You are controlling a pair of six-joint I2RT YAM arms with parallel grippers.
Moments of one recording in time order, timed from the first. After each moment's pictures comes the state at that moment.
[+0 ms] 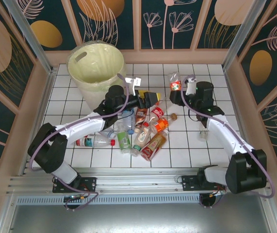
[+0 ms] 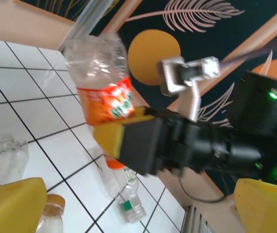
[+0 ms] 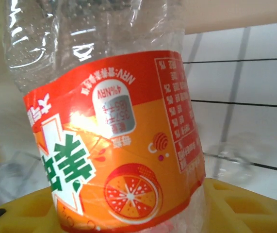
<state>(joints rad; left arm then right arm) -0.70 1.62 1.03 0.54 0.44 -0.77 0.23 1.22 0.86 -0.08 -0.44 0.27</state>
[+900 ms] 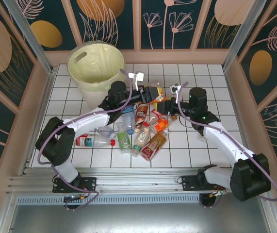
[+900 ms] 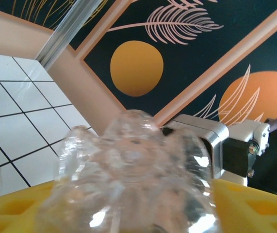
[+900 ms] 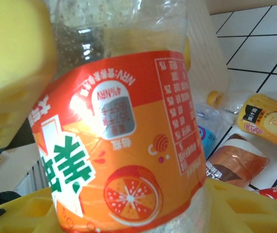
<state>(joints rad) -0.69 1.70 1.11 0.61 0.52 -0.82 0.34 1.18 0.77 0.06 -0.74 0.37</state>
